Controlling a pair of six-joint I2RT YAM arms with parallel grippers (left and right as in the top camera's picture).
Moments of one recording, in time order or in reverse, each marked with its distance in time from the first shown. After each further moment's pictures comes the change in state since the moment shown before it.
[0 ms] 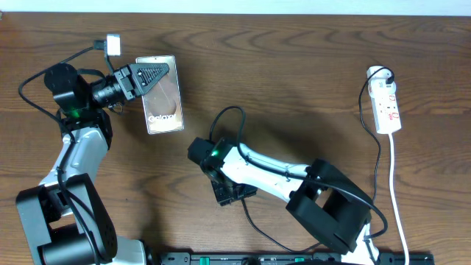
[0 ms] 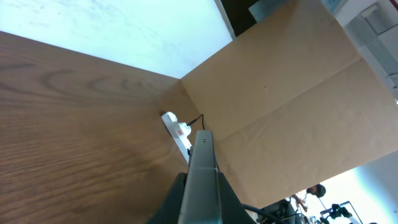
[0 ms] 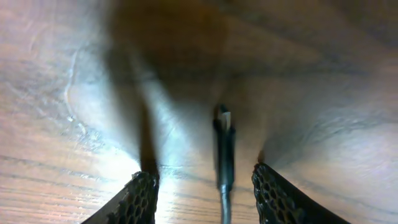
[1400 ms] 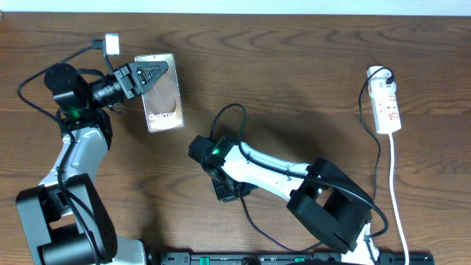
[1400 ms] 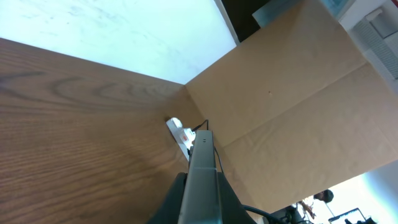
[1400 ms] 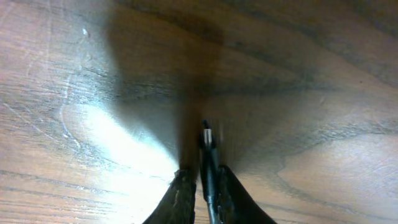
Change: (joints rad) left arm 0.000 0.000 0.000 0.000 -0.031 0.015; right arm -0.008 0.000 0.002 0.008 0.024 -0.005
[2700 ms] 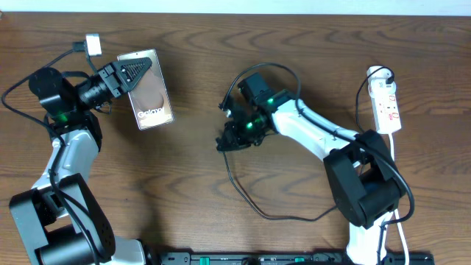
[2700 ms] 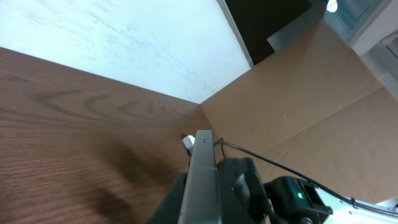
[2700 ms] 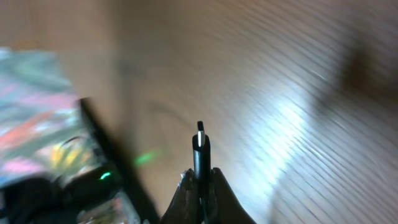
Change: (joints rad) left arm 0.078 0.000 0.000 0.000 -0.037 0.000; right arm -0.408 -0.031 0.005 0.395 -0.762 -0.461
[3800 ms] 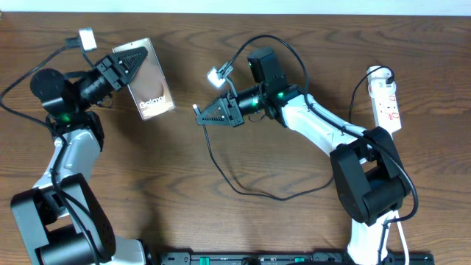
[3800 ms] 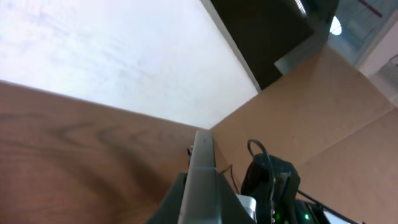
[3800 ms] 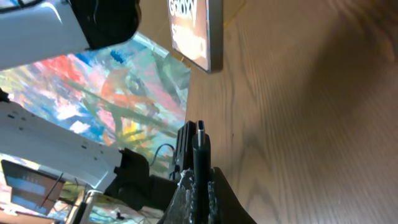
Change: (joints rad) left arm -0.017 0.000 0.000 0.138 -0.144 -0.071; right arm -0.051 -0.002 0.000 0.647 -0.488 0.072
